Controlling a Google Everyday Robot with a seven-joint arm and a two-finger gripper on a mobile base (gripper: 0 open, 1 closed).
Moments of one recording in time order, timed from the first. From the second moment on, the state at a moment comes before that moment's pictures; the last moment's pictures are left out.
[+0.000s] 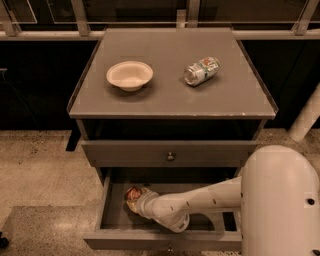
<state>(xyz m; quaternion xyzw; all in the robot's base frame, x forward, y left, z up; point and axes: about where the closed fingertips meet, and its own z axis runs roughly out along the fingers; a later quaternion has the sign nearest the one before) 0.562 0.081 0.374 -0.32 0.85 0.16 0.38</state>
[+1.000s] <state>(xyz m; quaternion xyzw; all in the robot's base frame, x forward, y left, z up) 0.557 0.046 0.421 -0.36 0.82 0.20 0.40</state>
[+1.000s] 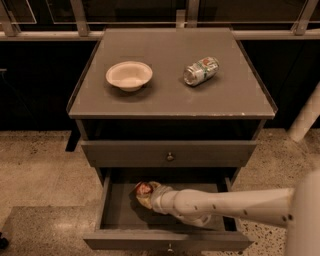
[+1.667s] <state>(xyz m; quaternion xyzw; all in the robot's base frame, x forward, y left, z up) 0.554 -0.064 0.490 -0.36 0.79 0.17 0.46</state>
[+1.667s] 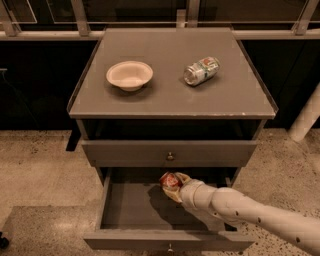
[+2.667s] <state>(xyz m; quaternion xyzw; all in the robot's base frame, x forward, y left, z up) 0.507 -0.085 0.551 -0.31 0.80 0.13 0.50</state>
